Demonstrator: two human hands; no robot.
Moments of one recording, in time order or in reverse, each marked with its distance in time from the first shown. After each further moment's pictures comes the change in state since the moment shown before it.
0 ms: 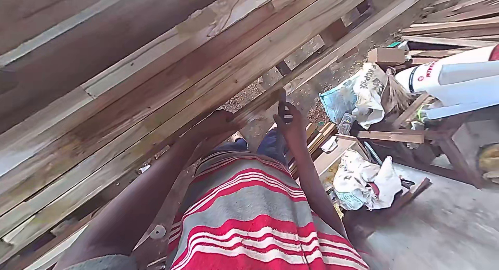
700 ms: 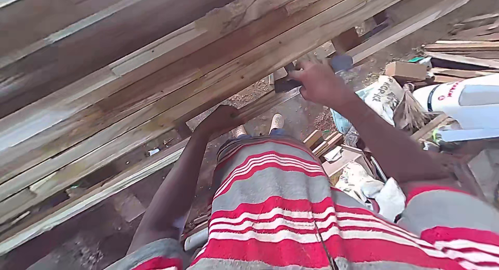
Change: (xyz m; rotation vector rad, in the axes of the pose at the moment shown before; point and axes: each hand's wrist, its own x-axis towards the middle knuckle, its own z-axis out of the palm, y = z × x) left_hand -0.008 0.009 0.018 0.103 0.182 0.000; right_hand 0.102 -0.092 -0.098 -0.970 -0.400 -0.870
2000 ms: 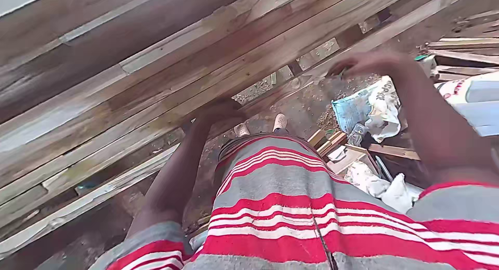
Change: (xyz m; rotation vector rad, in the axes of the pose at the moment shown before) left_hand 0.009 -0.015 -0.016 -0.197 -0.112 -0.061; right_hand -0.026 0.110 -0.024 0.626 -0.417 0.265
